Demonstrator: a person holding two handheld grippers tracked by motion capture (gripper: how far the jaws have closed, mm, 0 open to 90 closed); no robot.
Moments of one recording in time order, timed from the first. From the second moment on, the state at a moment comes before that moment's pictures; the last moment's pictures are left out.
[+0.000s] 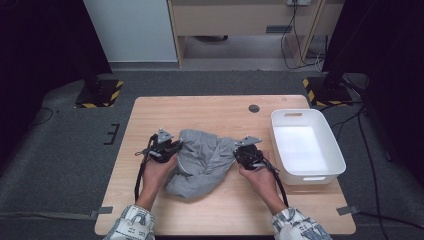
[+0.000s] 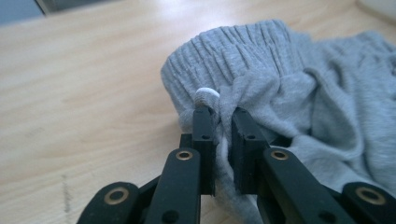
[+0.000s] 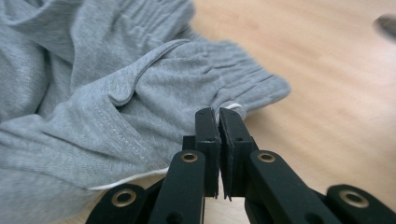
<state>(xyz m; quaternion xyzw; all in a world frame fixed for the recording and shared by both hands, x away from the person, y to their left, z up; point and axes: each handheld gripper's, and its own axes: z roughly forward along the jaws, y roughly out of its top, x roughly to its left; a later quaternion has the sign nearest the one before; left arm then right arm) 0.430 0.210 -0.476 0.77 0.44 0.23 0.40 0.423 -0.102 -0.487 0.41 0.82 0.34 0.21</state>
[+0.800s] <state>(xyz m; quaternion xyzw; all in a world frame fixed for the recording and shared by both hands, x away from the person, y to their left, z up) 0.415 0.230 -0.475 0.77 0.43 0.23 0.40 0.437 -0.107 -0.483 0.43 0.82 0.31 0.22</state>
